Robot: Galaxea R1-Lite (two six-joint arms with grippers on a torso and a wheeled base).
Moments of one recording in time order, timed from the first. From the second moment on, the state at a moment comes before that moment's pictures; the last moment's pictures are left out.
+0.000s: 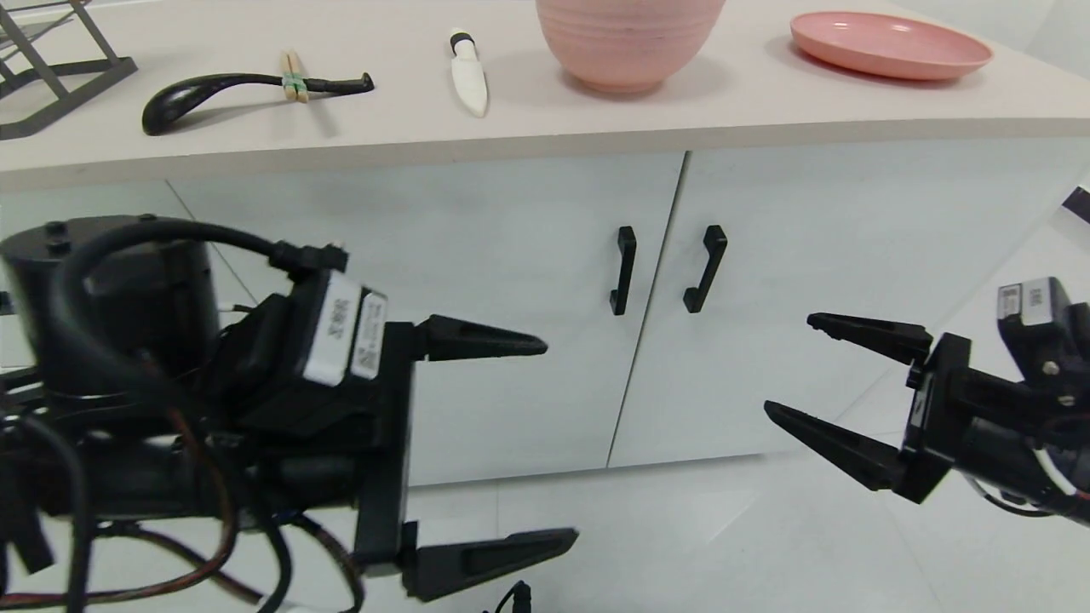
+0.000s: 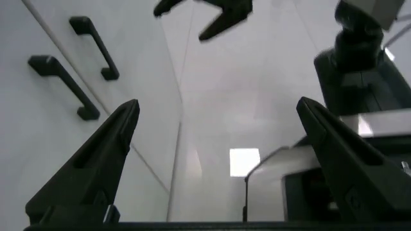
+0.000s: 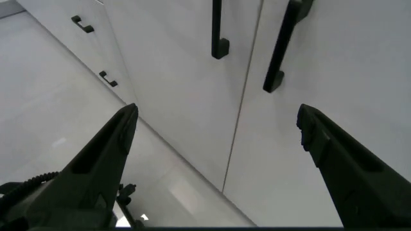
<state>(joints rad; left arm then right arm) -0.72 1.43 -0.70 -0.55 -0.67 0.49 0.33 1.45 -0.30 -1.08 0.54 -0.22</state>
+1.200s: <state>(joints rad) -0.84 1.50 -0.72 -0.76 -0.50 0.37 0.35 1.69 -0.51 -1.19 0.60 -0.24</state>
